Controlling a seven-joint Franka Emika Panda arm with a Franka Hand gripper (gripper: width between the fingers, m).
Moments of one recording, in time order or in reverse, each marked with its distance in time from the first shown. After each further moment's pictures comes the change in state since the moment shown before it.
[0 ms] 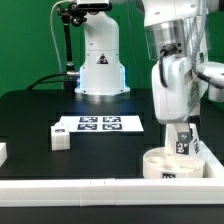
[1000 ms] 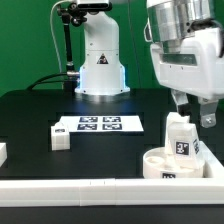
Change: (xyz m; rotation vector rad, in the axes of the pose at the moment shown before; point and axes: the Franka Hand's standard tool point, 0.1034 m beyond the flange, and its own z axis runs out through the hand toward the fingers) arm -0.008 -0.005 -0.019 -0.004 0.002 -0.703
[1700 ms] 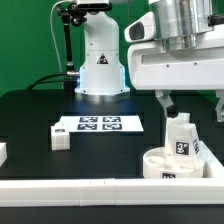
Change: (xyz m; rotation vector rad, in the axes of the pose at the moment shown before) arm 0.003 -0.001 -0.002 -0.032 0.034 -0.611
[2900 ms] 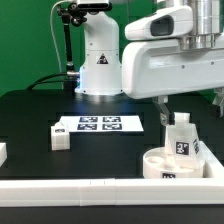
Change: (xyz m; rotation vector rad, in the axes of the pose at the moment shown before) arm -0.001 0.002 0.004 -0.068 0.014 -1.069
